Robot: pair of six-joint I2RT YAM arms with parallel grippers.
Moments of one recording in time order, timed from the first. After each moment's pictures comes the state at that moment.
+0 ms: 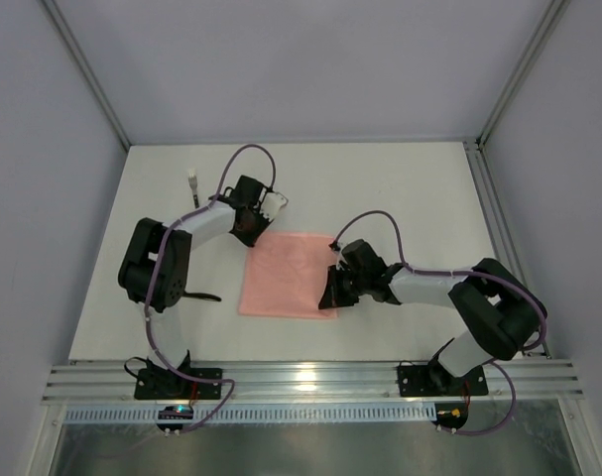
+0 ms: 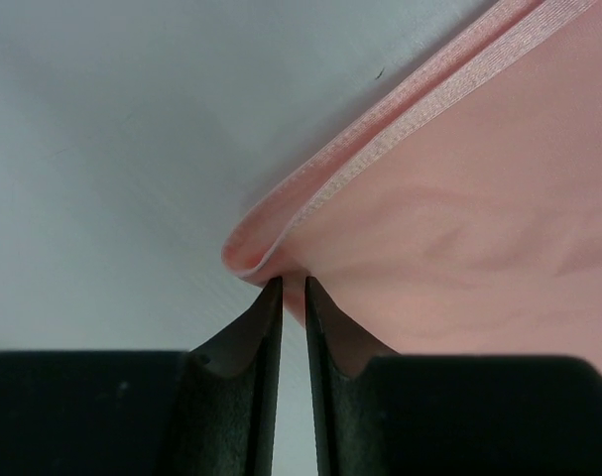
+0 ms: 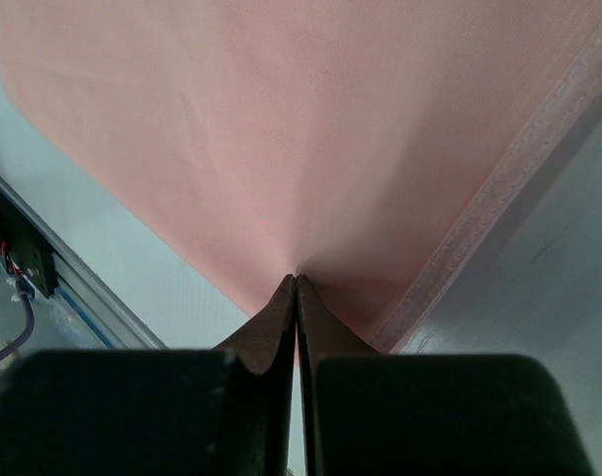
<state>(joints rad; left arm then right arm) -0.40 1.91 1.26 -0.48 0.04 0.36 0.70 1.54 0.59 0.05 -0.36 0.64</state>
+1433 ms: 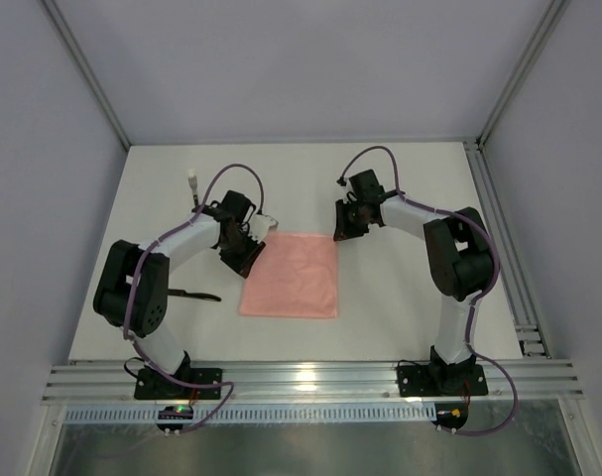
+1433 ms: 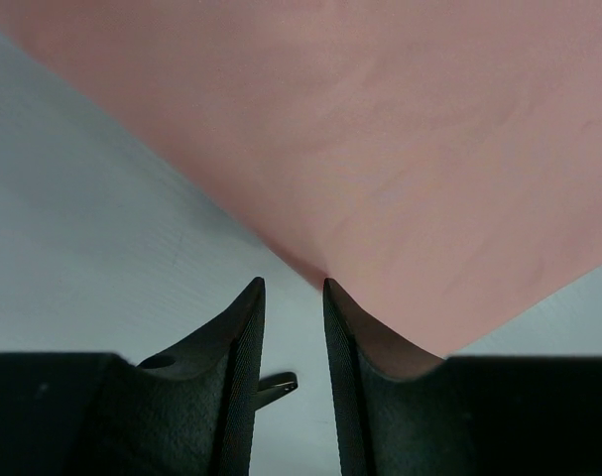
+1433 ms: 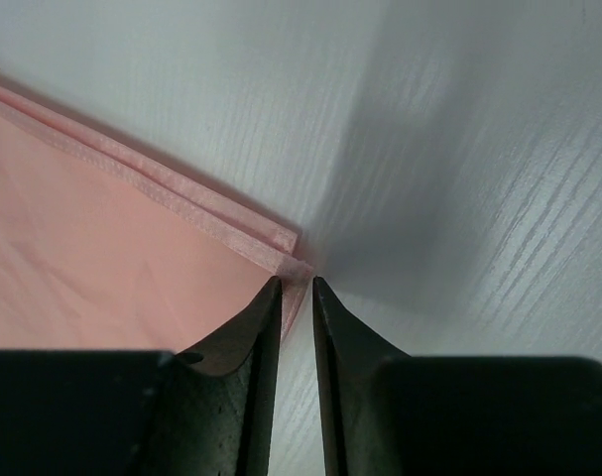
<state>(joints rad) -0.39 1.69 1.10 -0.74 0.20 0.31 0.39 1.96 1.28 -0.34 -0.26 0.25</state>
